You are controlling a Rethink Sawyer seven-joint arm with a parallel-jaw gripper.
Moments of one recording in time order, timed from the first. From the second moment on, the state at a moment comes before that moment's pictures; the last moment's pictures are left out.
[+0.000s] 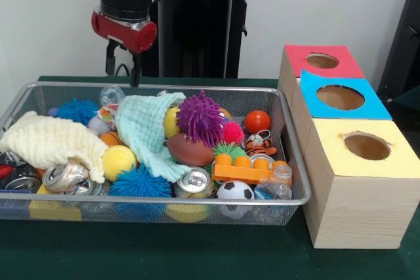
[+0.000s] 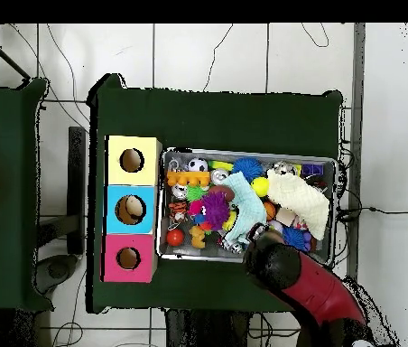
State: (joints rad) arm -0.39 -0.71 -0.21 1.96 0.13 0.22 1.71
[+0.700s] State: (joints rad) arm -0.38 -0.60 -0.26 1.99 0.29 0.11 1.88
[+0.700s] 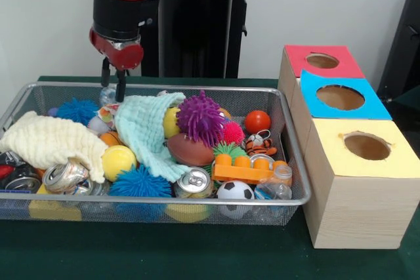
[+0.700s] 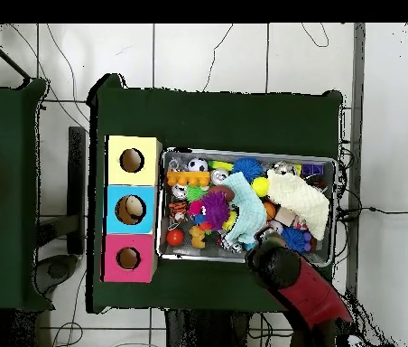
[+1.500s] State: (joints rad) arm -0.41 -0.52 -0.30 2.02 0.42 0.11 1.98
